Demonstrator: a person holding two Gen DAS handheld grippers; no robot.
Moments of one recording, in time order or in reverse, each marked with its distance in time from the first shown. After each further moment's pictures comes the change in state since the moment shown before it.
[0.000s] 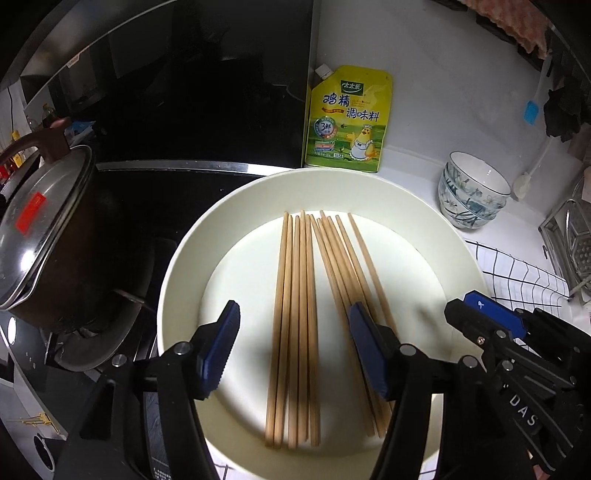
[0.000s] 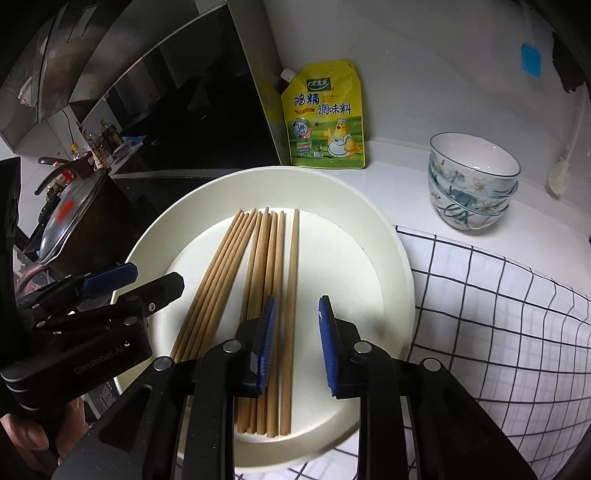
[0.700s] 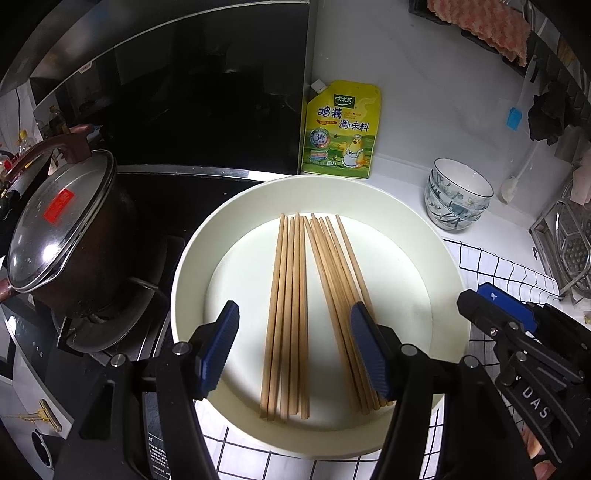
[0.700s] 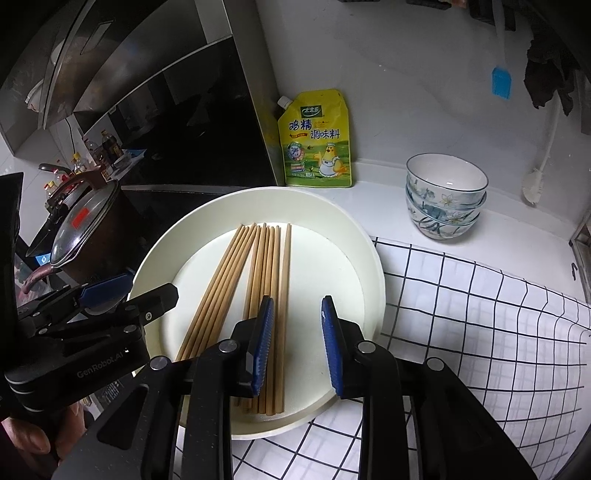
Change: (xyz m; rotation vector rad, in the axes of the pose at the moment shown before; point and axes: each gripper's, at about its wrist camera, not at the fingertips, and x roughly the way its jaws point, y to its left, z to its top) left arm -0.031 -0.004 -0.009 -0.010 -0.026 0.002; right arm -0.041 0.003 -0.007 -0.002 -0.063 -0.035
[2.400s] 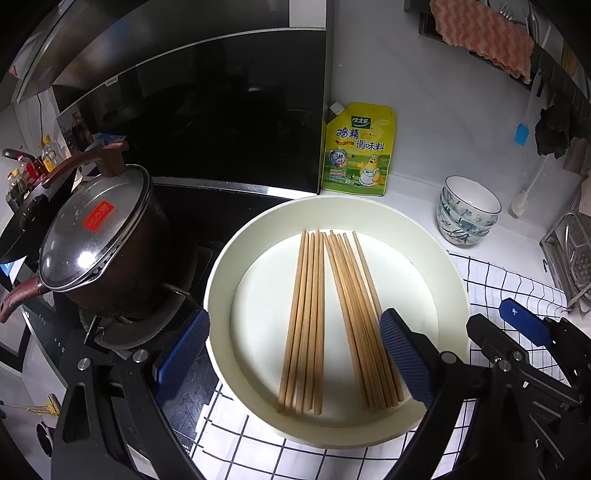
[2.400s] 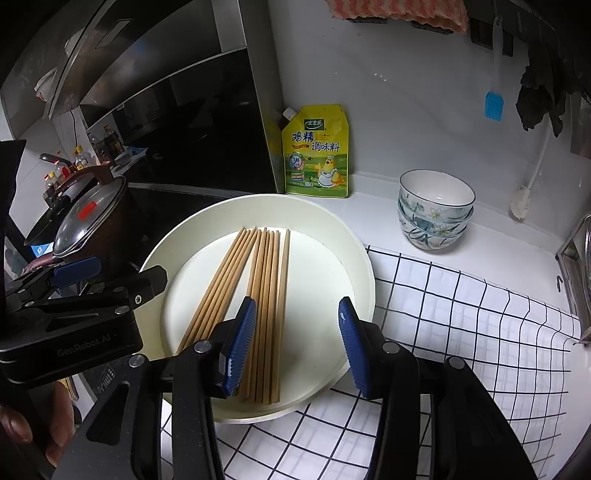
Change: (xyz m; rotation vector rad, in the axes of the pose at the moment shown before) left arm -0.027 0.004 0.004 -0.016 -0.049 0.076; right arm -0.020 0.009 -0.005 -0.049 -0.031 -0.037
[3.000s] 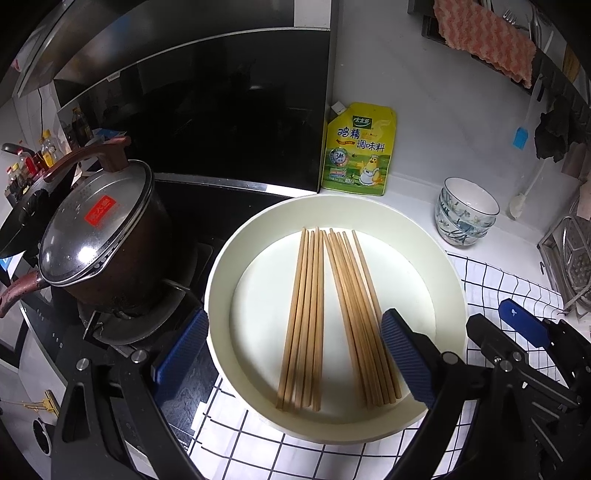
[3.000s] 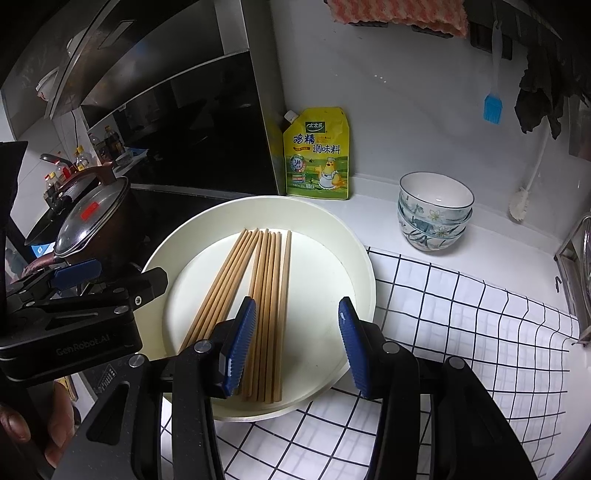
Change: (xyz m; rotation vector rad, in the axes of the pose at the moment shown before) left arm -0.004 0.000 -0.002 -0.018 0.009 -0.006; right arm -0.004 0.002 0.000 -0.005 -0.005 0.002
